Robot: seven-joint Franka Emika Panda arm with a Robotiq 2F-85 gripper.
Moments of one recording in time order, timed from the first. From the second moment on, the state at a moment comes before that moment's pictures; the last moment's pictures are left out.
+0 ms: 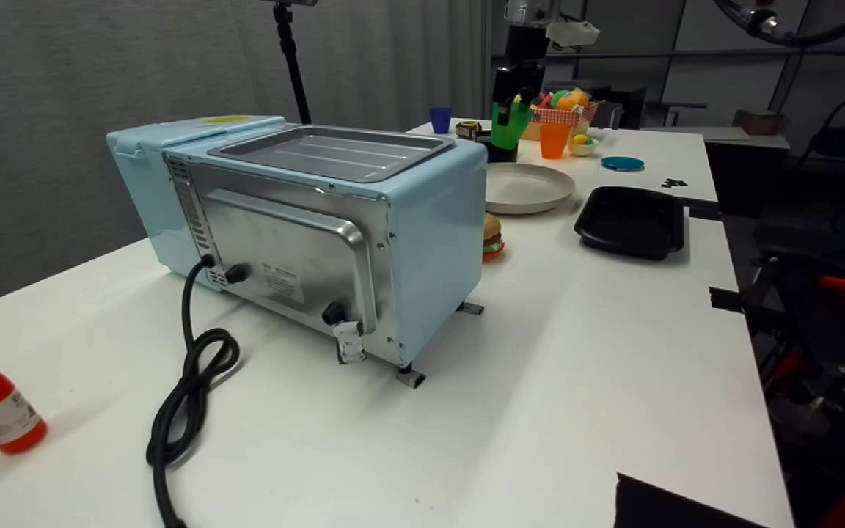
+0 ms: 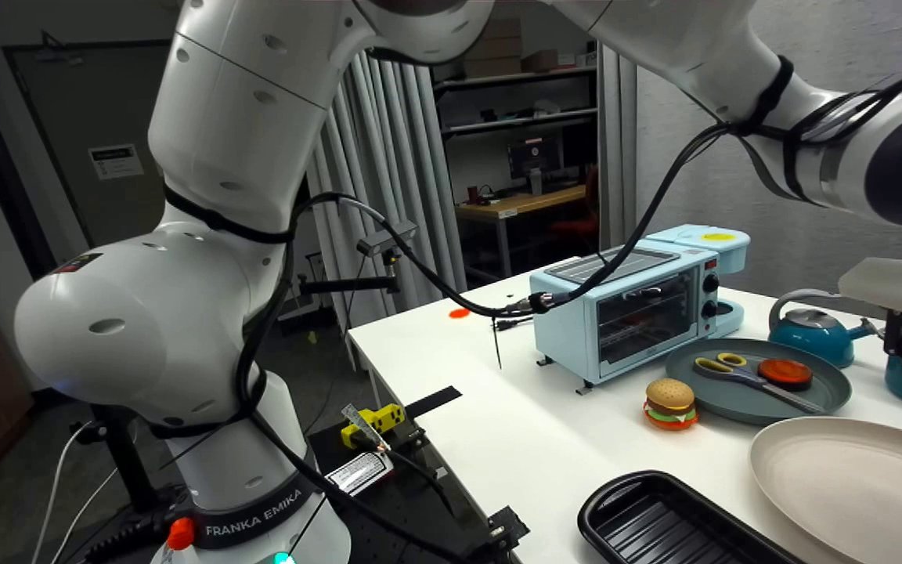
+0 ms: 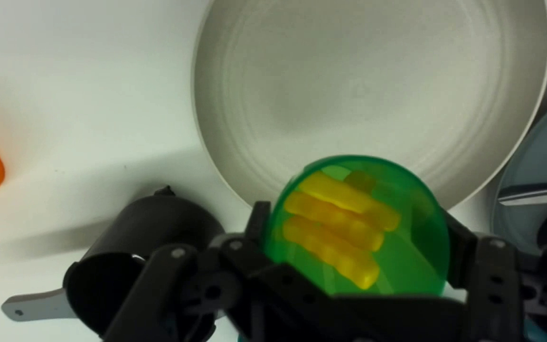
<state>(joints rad) -0.45 0.62 -0.07 -1.65 0.13 2.40 -0.36</state>
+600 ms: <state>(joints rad) -0.49 0.60 0.07 -1.76 0.31 2.83 -0.44</state>
